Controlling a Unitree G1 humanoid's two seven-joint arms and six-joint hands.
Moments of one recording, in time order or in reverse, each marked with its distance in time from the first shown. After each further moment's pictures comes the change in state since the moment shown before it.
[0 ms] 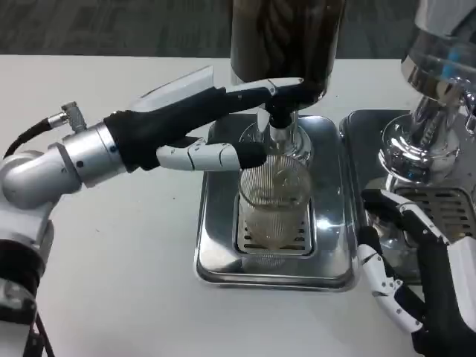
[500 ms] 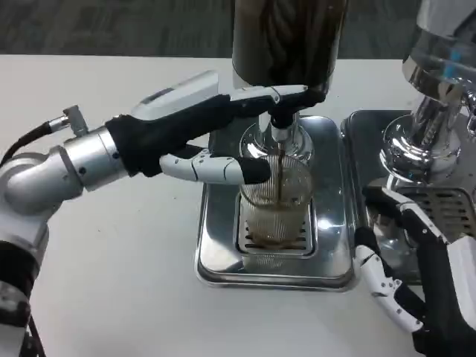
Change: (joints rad) left arm 0.004 0.023 -0.049 0.003 0.055 -0.067 0.099; right arm -0.001 -0.010 0.000 -0.005 0.024 0.000 0.028
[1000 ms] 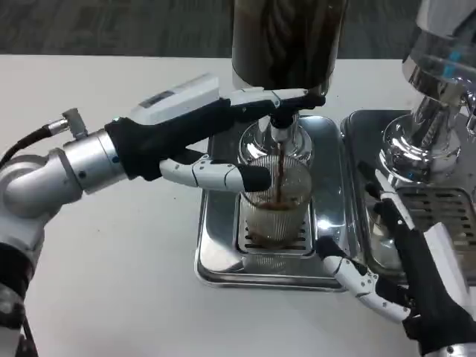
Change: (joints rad) left arm 0.003 0.022 -0.040 0.000 0.036 -0.036 0.075; right arm -0.061 -0.047 0.007 0.000 0.169 -0.001 0.232
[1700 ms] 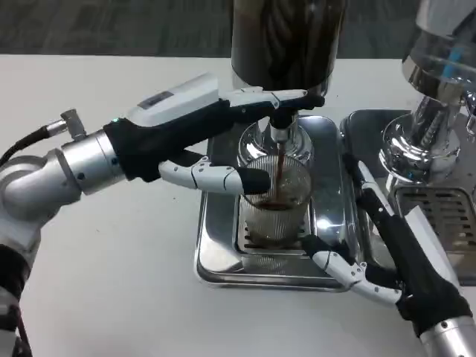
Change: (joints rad) left arm 0.003 0.019 -0.030 -0.008 0.003 -0.012 0.039; right arm -0.110 -0.040 -0.010 0.064 0.113 0.046 0.178
